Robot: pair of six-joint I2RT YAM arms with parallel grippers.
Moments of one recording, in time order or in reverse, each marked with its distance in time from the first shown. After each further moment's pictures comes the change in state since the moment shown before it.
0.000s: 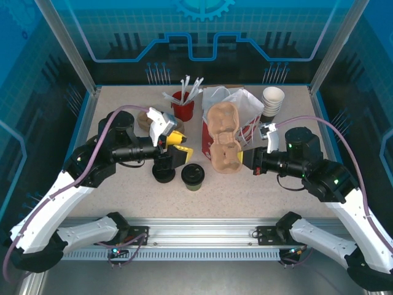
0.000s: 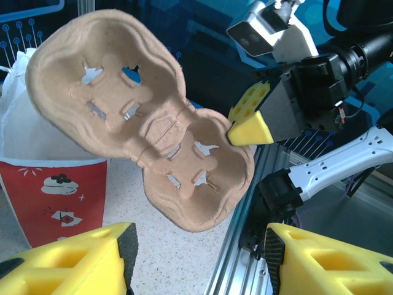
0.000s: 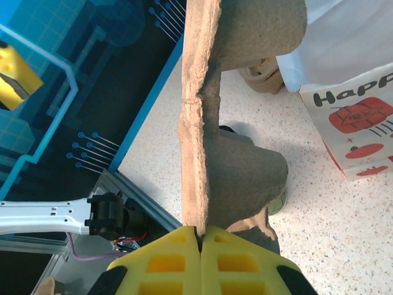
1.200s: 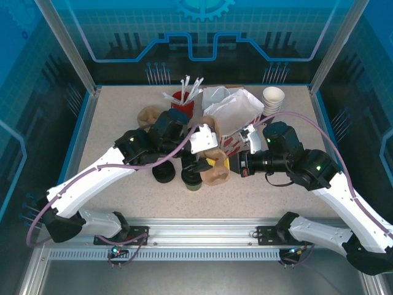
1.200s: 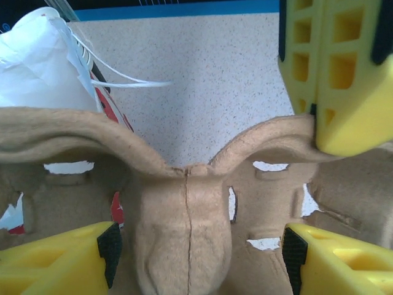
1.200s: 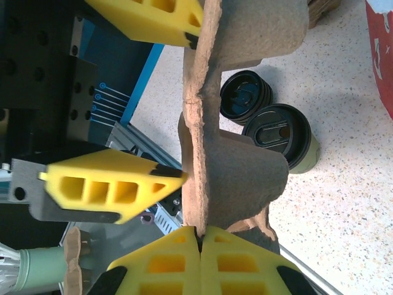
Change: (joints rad) left arm -0.159 0.328 0.087 -0.084 -0.226 0.573; right arm 0.111 0.135 0.054 -0.056 -0.061 0.044
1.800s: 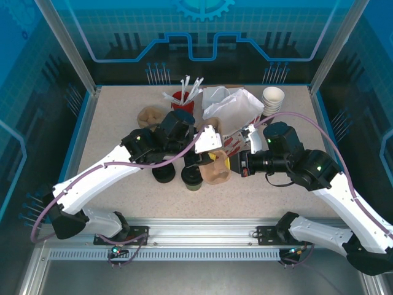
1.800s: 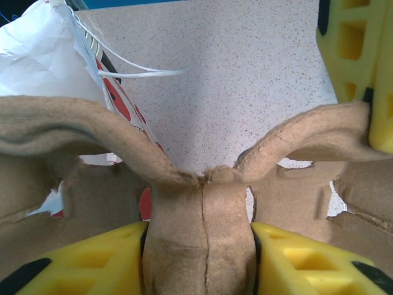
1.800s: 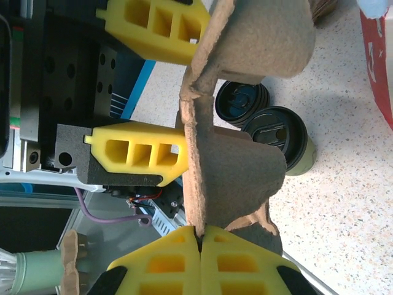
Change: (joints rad) left arm -0.010 0.035 0.013 0.004 -0.061 0.030; right arm 0.000 -0.006 0.000 0.000 0.016 -0.001
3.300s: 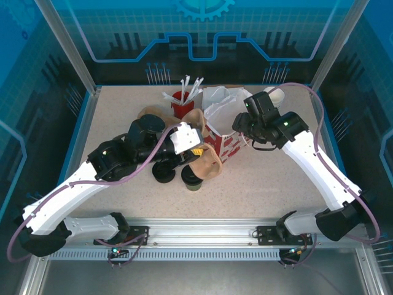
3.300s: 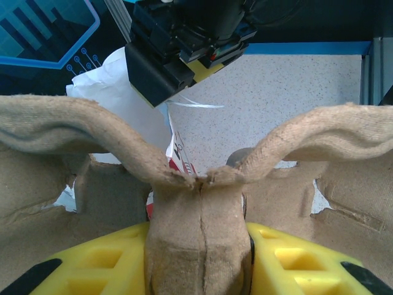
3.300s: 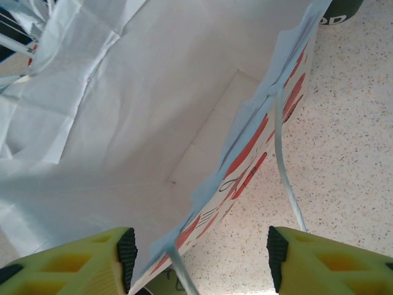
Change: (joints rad) left arm -0.004 -0.236 -0.084 0.061 -0.080 -0.111; right arm -0.209 0.407 0.229 -0.099 0.552 0.270
